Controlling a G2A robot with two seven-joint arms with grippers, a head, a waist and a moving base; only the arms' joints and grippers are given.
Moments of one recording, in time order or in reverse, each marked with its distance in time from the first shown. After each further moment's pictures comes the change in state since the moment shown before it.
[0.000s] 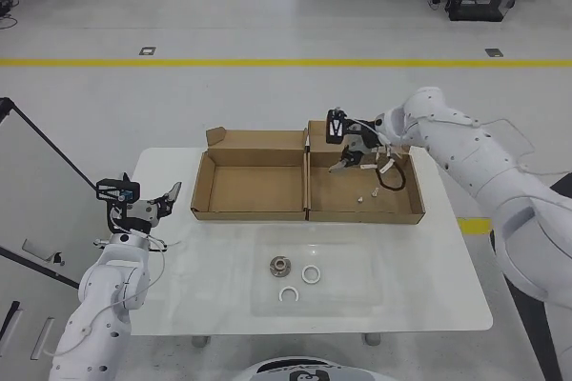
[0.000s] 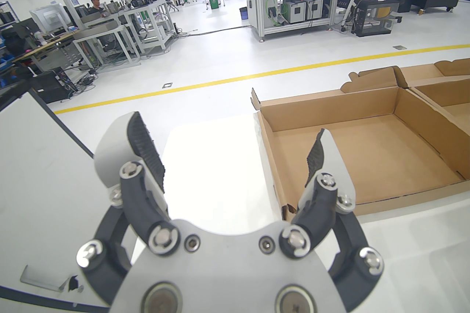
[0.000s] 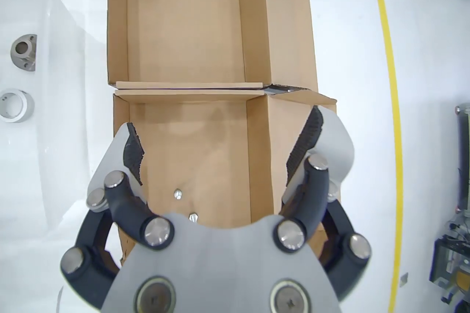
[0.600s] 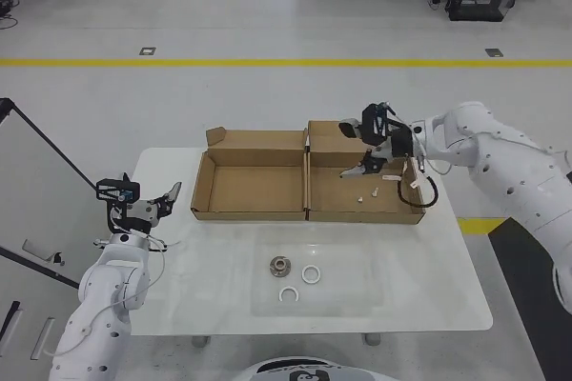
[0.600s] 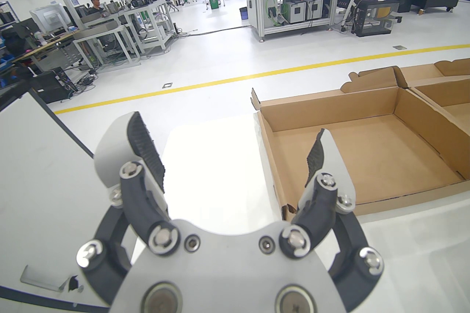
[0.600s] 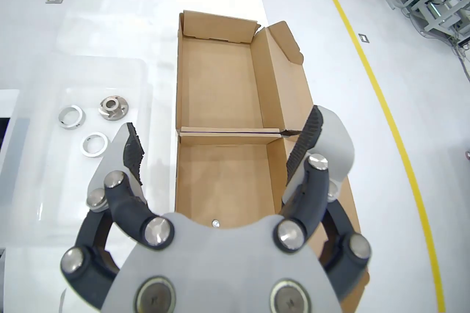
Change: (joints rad) left arm 0.000 0.000 0.000 0.000 0.000 0.000 0.000; right arm -0.193 0.339 0.237 -0.491 0.237 0.000 0.015
